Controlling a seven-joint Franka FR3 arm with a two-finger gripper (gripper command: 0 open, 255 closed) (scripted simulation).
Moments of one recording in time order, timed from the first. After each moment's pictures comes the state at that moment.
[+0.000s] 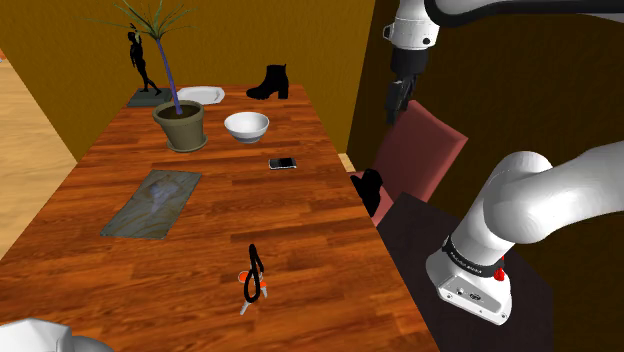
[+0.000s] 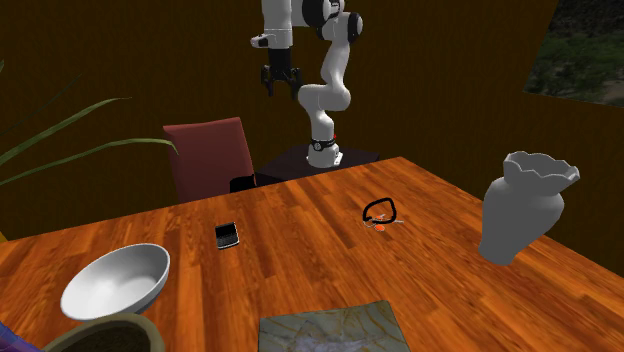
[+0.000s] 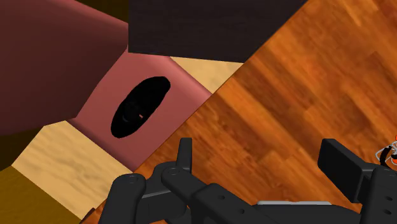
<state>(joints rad) -0.01 -0.75 -0.04 -2.44 -0.07 1.61 -0.10</state>
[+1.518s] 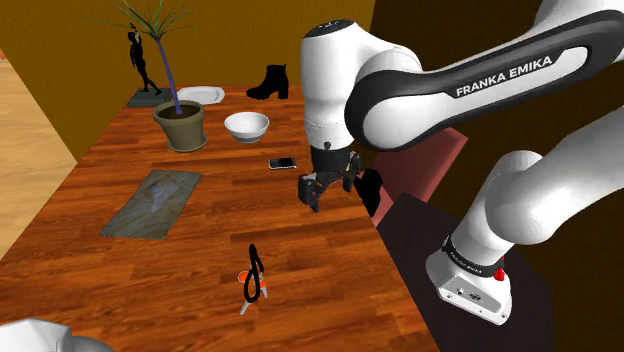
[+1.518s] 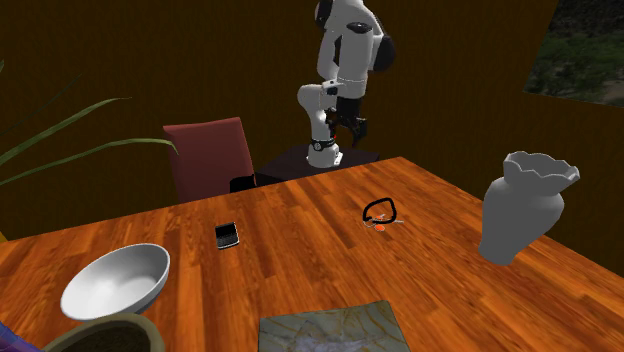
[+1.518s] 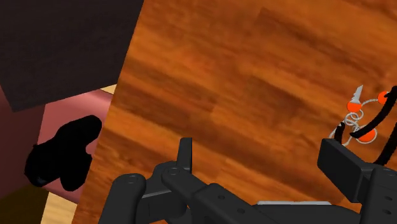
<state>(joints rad) 0.05 -0.44 0.53 -2.47 0.19 1.94 0.72</state>
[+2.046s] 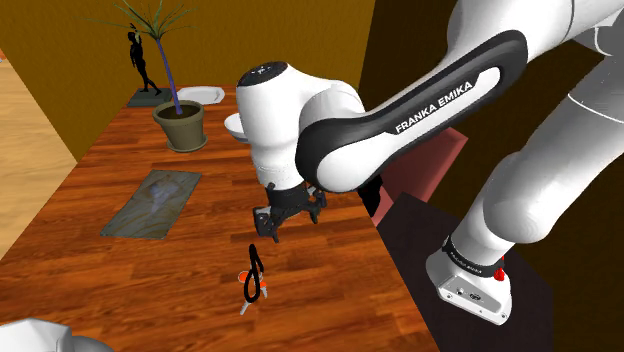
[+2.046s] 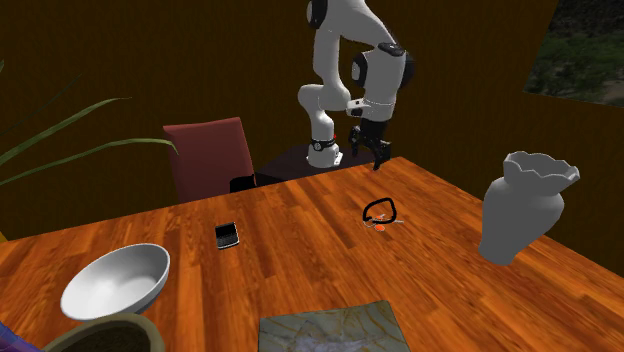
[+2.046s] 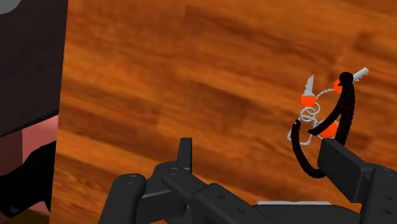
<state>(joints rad) -0.01 -0.10 0.73 -2.28 0.05 2.05 1.12</state>
